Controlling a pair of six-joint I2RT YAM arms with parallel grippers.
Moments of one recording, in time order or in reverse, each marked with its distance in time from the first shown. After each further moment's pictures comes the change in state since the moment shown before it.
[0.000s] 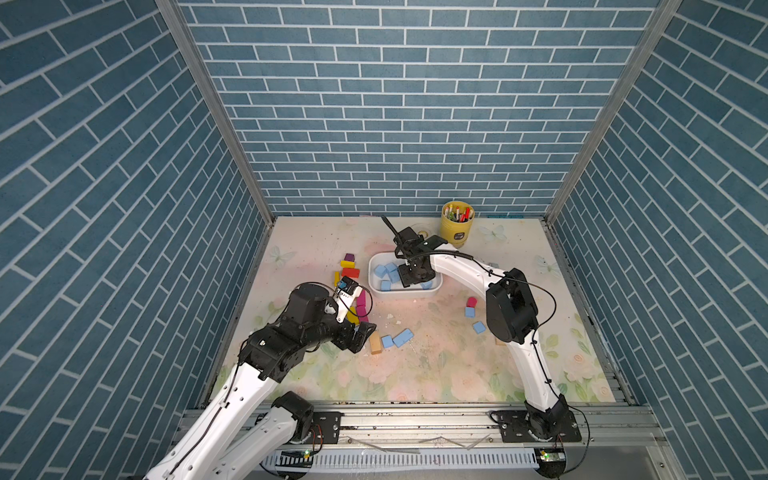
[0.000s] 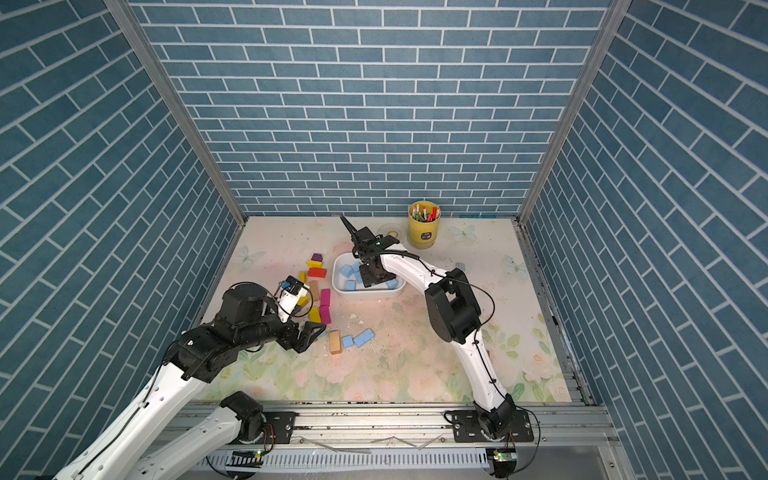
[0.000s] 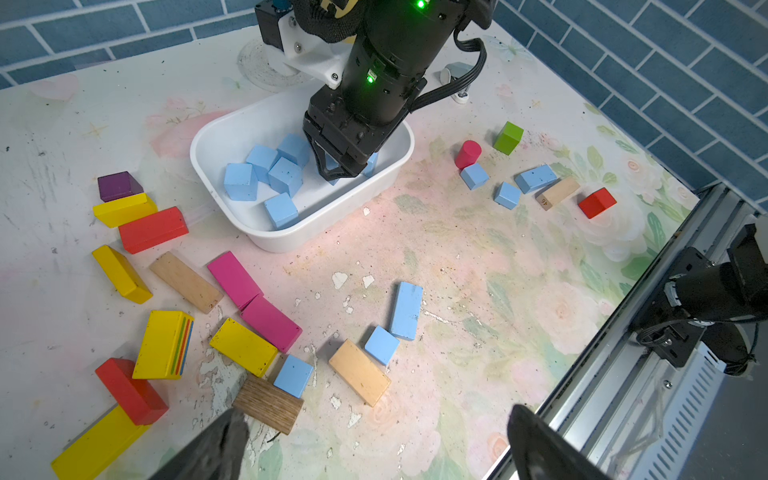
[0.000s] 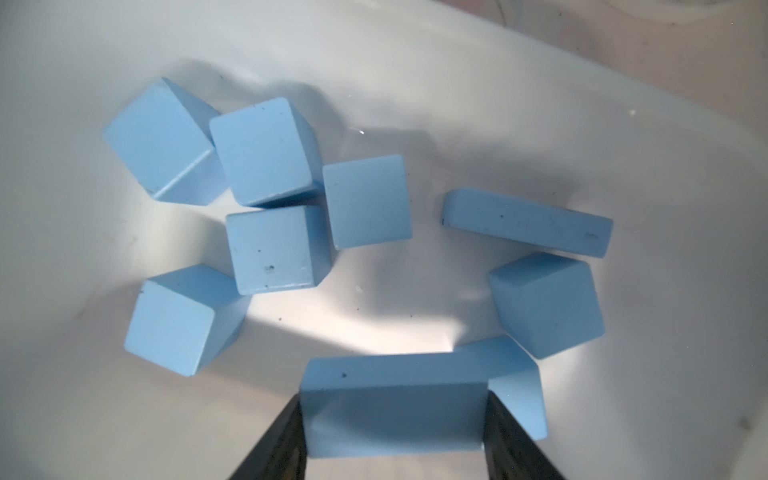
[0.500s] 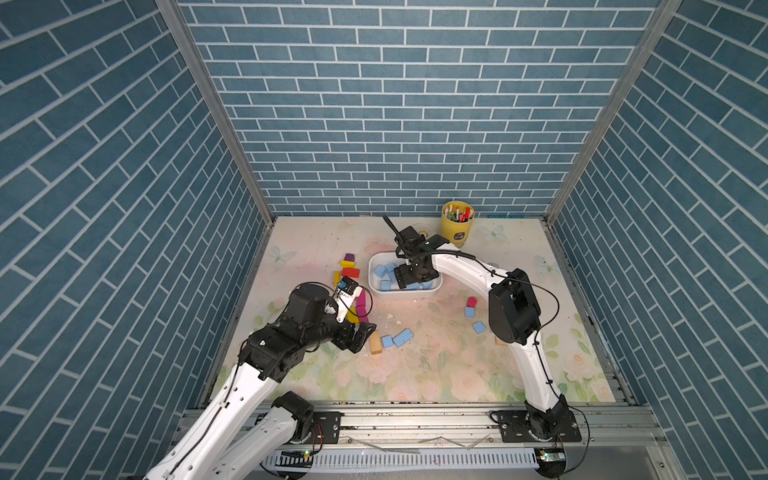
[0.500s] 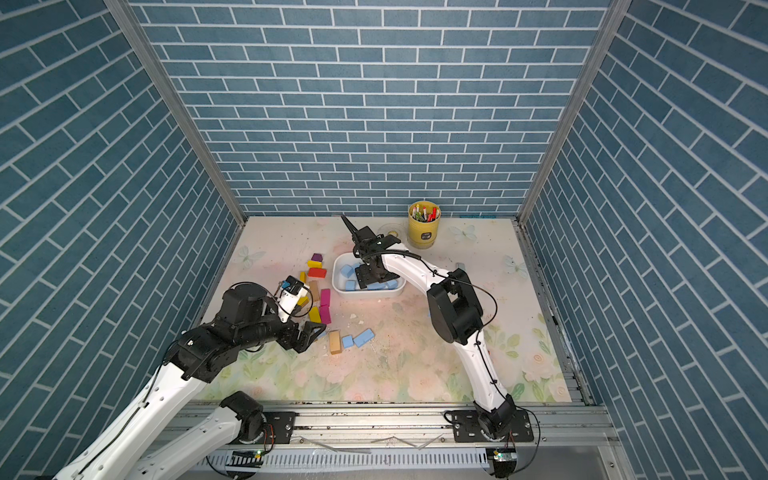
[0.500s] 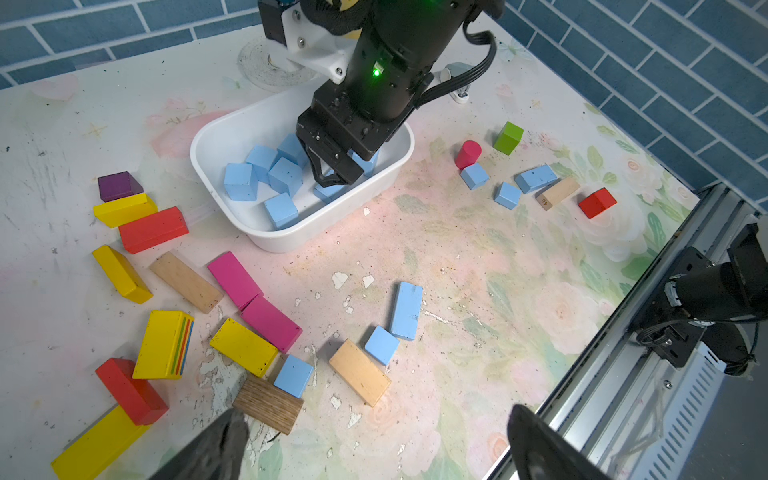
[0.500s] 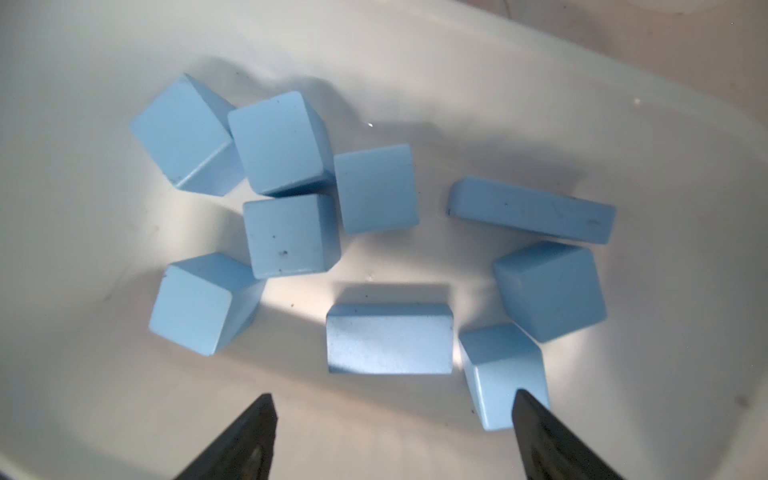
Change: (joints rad) left arm 0.000 0.000 0.000 0.000 0.000 0.000; right arm -0.001 -0.072 -0.049 0.000 -0.018 0.005
